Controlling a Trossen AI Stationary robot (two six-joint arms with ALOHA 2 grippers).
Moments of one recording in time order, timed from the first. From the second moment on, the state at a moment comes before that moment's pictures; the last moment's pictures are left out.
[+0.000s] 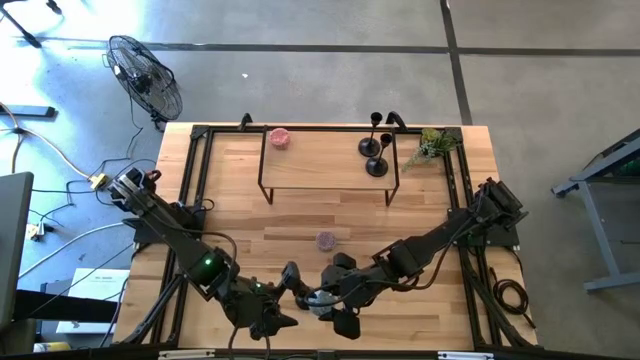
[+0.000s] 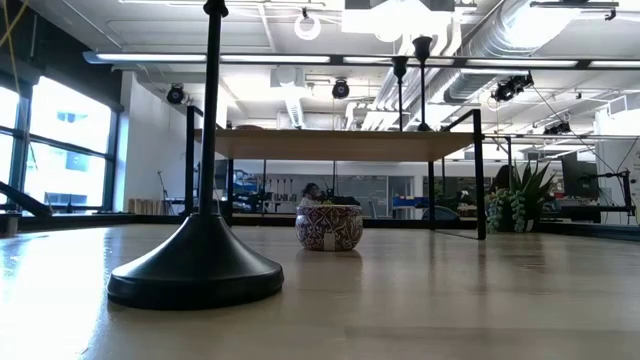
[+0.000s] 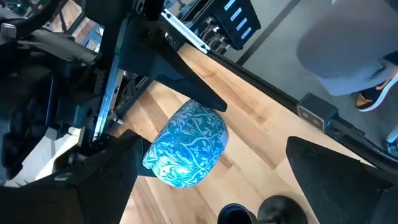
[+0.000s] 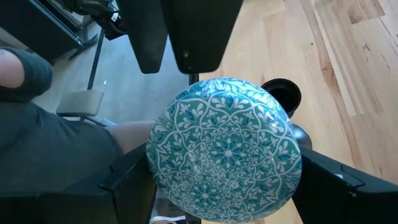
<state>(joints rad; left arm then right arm) -0.71 1.61 1.47 -0.41 -0.42 0.42 0.52 1.84 1.66 -0.49 0.08 0.67</state>
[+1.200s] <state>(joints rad) -0.66 1.66 1.47 -0.34 -0.32 0.55 0.52 1.84 1.66 -0.48 0.08 0.65</state>
